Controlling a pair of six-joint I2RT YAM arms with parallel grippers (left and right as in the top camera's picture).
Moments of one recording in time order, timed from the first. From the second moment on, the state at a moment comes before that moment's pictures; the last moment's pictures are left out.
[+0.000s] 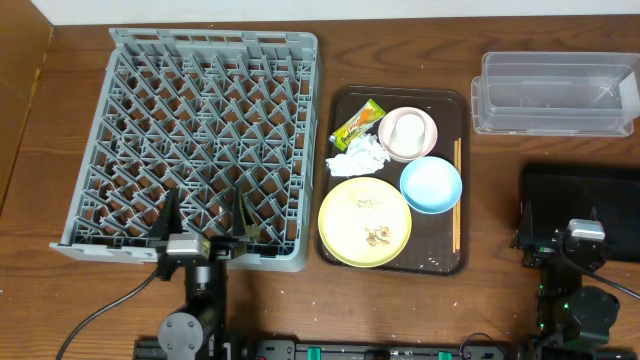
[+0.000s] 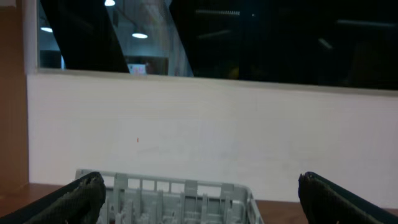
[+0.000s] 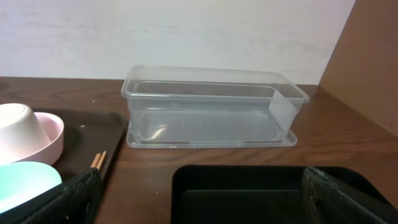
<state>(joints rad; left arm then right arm) 0.00 0.04 0.09 0.30 -0.01 -0.08 -0.13 0.01 0.01 -0.07 0.02 -0.06</state>
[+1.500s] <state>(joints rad) 0.00 0.45 0.27 0.21 0.23 -0.04 -0.13 0.01 0.01 -0.07 0.02 -0.06</state>
